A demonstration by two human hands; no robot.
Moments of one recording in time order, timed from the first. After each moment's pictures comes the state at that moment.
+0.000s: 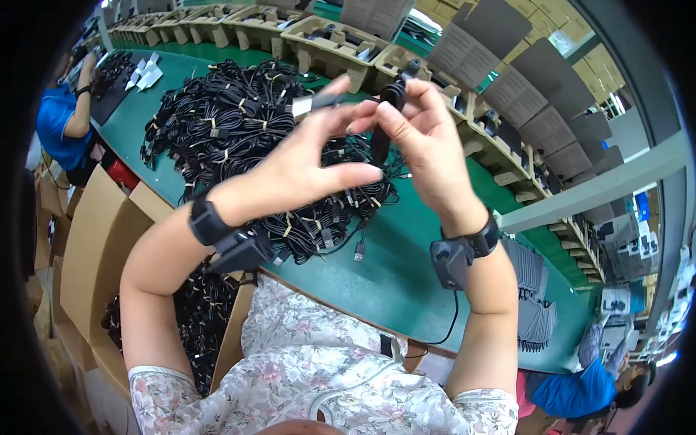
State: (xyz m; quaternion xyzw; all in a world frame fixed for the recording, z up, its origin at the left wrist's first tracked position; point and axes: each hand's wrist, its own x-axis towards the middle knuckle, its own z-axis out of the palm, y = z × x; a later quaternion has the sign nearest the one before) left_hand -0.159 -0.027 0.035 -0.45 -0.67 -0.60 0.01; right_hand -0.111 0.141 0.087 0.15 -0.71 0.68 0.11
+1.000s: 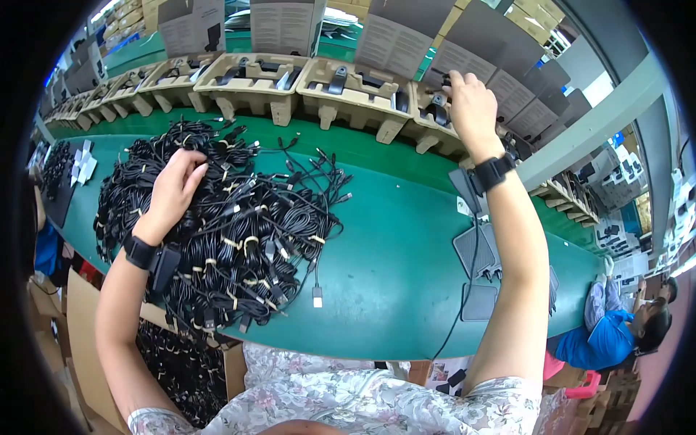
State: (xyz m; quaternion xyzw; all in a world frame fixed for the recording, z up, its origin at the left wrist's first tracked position) left_hand -0.286 -0.082 -0.009 -0.42 -0.84 -0.30 0.20; right_hand -0.160 0.370 0.081 -0.12 -0.91 -0.25 0.32
